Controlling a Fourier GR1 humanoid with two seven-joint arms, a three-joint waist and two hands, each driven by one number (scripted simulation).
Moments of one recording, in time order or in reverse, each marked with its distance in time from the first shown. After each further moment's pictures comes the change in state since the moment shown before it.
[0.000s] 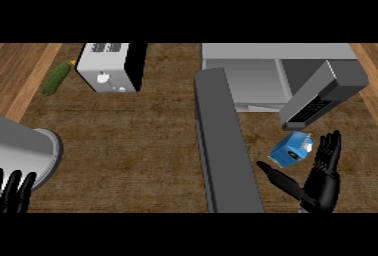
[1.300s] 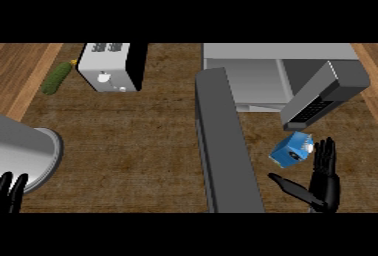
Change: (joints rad) left arm 0.001 0.001 0.047 -0.005 0.046 -0.027 0.014; right arm -0.145 -0.080 -0.180 0.504 -0.130 0.377 -0.261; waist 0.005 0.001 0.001
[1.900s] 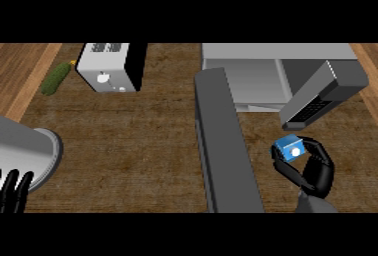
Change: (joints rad) left arm -0.014 0.006 0.014 0.054 0.010 -0.011 -0.025; right arm -0.093 0.049 -0.041 -0.010 0.035 -0.110 -0.098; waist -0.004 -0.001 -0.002
